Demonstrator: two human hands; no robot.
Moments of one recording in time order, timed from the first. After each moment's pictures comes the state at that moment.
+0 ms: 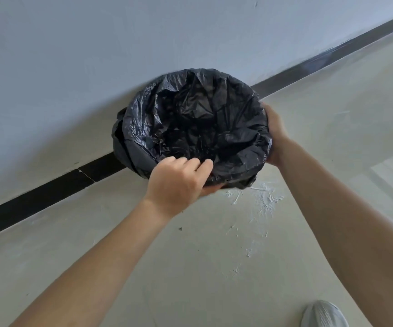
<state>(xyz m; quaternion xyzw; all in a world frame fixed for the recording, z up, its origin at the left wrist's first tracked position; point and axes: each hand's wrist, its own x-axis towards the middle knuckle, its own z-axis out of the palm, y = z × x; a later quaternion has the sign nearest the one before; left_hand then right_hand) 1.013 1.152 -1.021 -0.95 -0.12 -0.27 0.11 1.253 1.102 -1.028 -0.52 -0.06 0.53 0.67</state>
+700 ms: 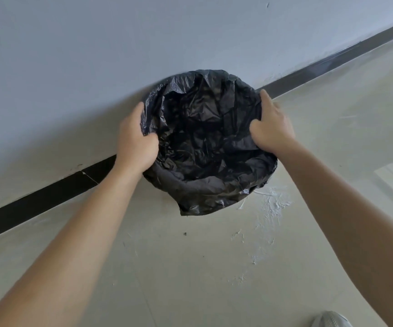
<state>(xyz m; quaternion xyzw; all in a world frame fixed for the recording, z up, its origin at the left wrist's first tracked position) 1.003 1.248 -0.999 -0.74 -0.49 -0.24 -0.39 1.241 1.117 -1.001 -0.88 -0.35 0.16 0.28</state>
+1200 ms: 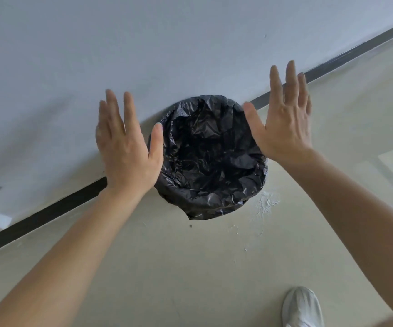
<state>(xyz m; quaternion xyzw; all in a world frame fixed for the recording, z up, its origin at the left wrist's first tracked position) 0.984 1.234 -0.894 -0.85 -0.47 -0.23 -0.08 1.230 1.112 -0.892 -0.88 -0.44 -0.06 0.18</state>
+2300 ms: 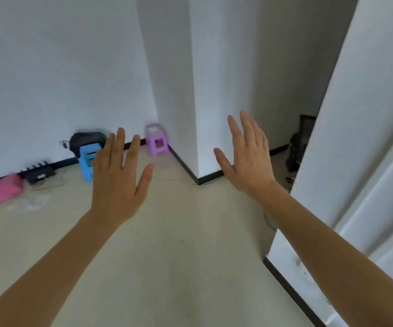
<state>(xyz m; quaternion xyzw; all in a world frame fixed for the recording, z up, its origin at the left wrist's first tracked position) 0.332 0.735 -0.062 -0.39 -0.84 -0.19 0.32 0.460 0.995 -0.063 -0.15 -0.90 0.00 0.41</state>
